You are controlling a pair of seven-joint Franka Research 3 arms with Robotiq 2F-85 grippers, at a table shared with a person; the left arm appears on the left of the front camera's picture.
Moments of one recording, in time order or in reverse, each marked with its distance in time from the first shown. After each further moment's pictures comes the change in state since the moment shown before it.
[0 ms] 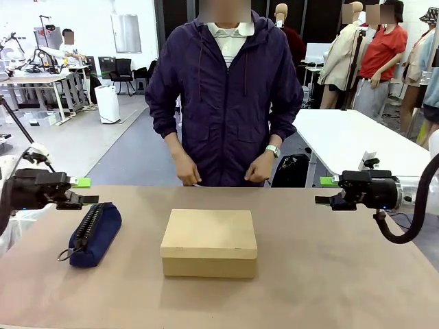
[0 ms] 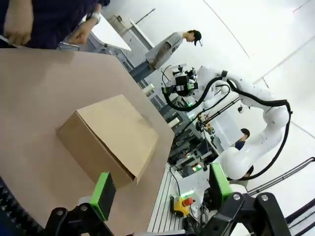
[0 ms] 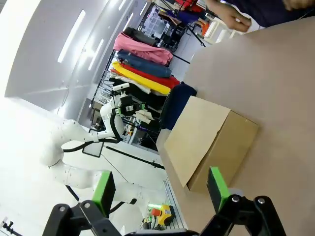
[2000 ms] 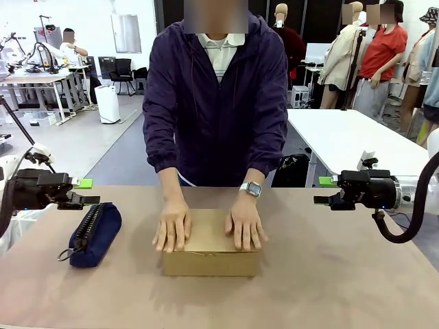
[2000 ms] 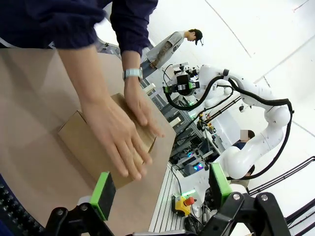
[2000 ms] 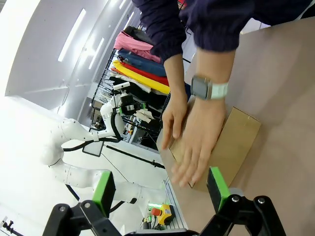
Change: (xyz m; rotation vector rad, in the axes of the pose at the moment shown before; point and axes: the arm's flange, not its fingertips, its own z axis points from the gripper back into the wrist) left arm 0.000 0.001 0.001 0.006 -0.002 -0.004; right arm 0.000 0.000 -0.001 0.000 0.002 0.002
